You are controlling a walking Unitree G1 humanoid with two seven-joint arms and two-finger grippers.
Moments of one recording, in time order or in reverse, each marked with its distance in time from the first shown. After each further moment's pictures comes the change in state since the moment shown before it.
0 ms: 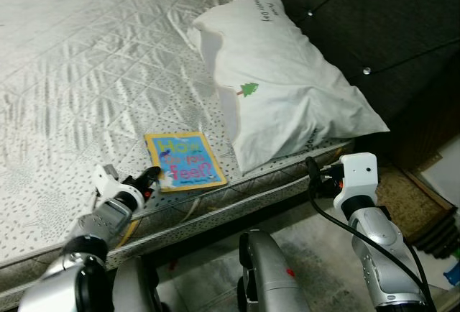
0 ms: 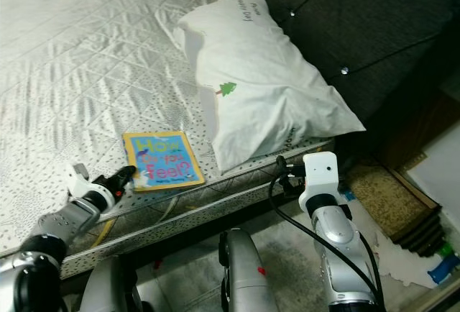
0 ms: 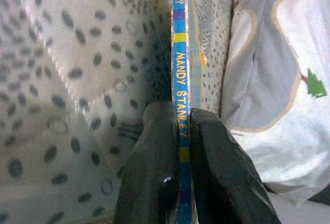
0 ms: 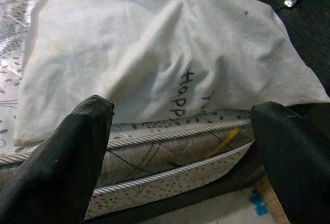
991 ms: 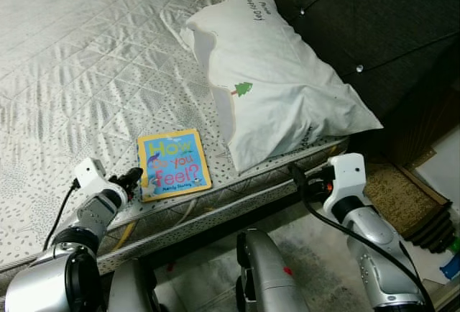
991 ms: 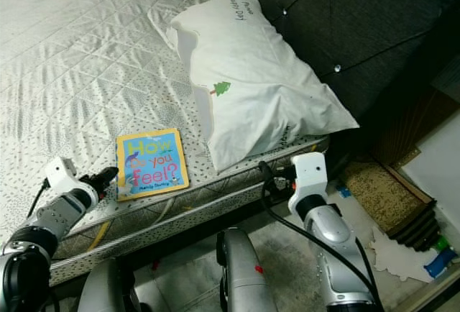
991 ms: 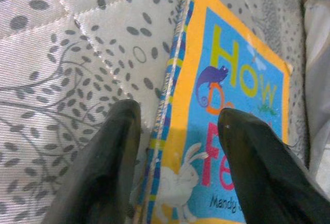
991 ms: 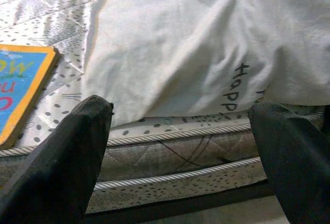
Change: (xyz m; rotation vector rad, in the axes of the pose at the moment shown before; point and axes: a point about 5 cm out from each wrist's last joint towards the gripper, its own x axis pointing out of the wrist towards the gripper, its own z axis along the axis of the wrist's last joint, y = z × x) left arm -0.004 0.013 0.022 0.266 -0.056 0.224; right arm -0.001 0.020 0.002 0.088 0.022 0.201
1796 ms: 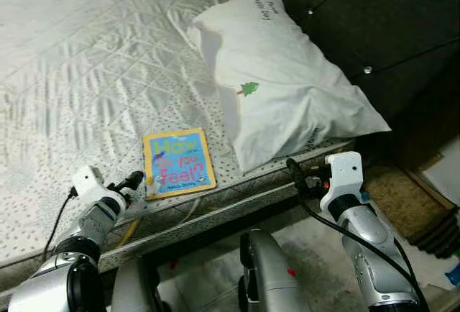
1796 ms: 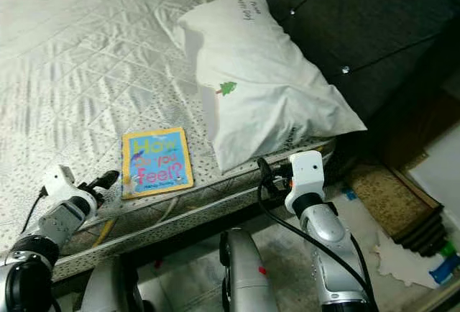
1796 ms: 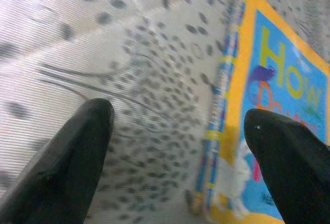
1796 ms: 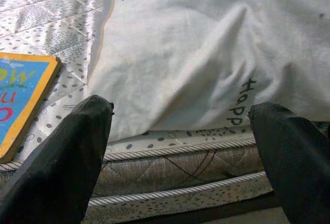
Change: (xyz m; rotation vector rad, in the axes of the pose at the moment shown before) left arm -0.005 0.014 -0.008 0.041 -0.014 0.089; right arm 0.002 0.002 0.004 -0.022 -0.036 -0.044
